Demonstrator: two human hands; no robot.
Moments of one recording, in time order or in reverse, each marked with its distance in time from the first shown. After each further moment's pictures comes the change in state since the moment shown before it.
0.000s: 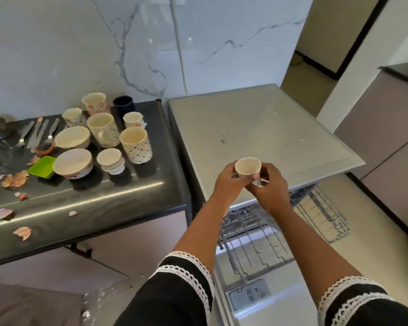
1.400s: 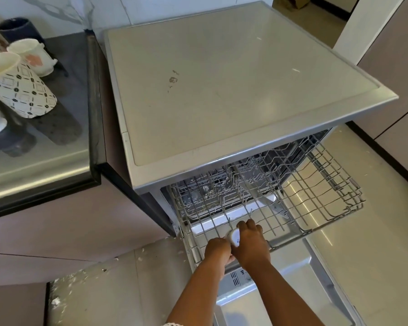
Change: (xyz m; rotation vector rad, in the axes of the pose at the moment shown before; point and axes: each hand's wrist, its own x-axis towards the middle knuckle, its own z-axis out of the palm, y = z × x) left_hand -0.005 -0.327 0.089 0.012 0.352 -0.957; right_hand -0.093 0.280 0.071 -0.607 -0.532 0.275
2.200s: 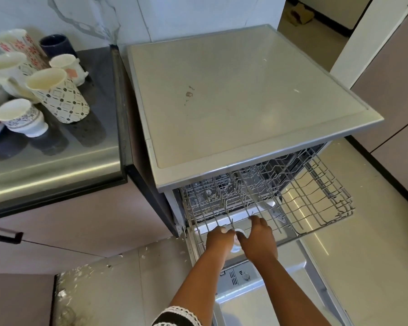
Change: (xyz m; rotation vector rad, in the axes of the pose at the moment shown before) left_hand -0.048 0.027 -0.019 0.473 0.022 0.271; right_hand -0.027 -0.012 -0.041 0.134 0.136 0.080
